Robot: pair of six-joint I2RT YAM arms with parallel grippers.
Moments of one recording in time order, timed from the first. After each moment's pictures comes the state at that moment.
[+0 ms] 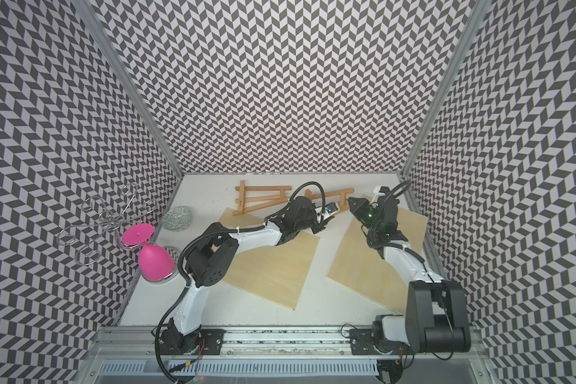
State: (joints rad) left arm -0.82 2.16 1.51 0.29 0.18 0.51; right arm 0.01 1.33 0.75 0.27 -0.40 0.92
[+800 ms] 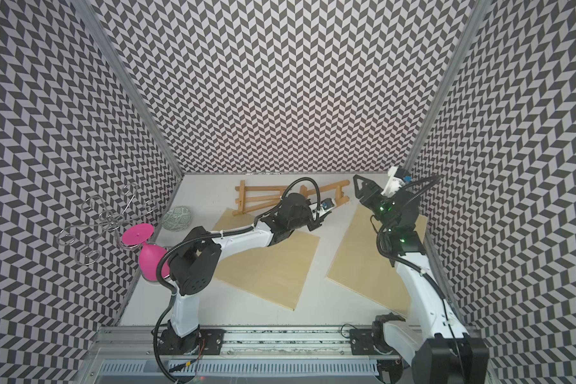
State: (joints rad) left arm -0.83 1.98 1.40 0.27 0.14 0.48; right arm 0.01 1.05 0.87 0.19 -0.38 0.83
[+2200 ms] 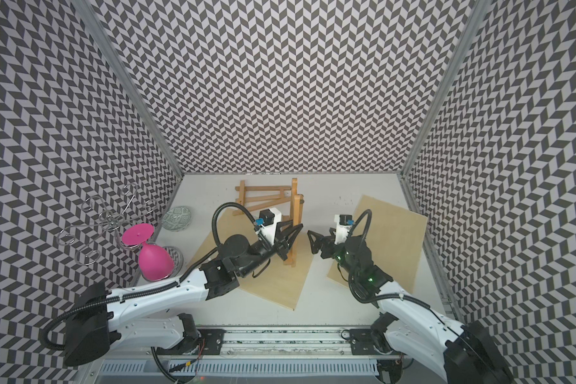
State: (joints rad) left arm -1.04 1.22 0.76 0.54 -0.17 -0.15; right arm 0.58 0.96 0.40 0.34 0.04 0.51
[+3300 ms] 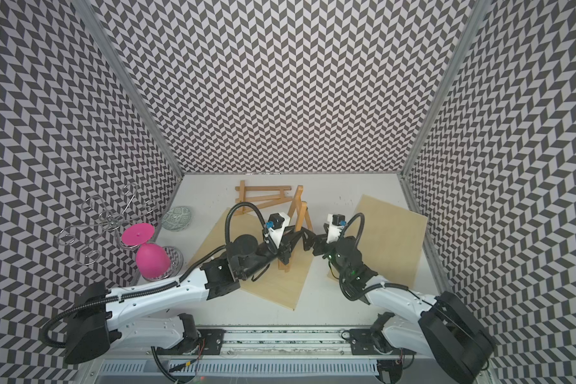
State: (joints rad) left arm -1.07 1.23 0.81 0.31 -0.24 -0.10; right arm 0.65 1.17 0.37 0.66 0.15 0.48
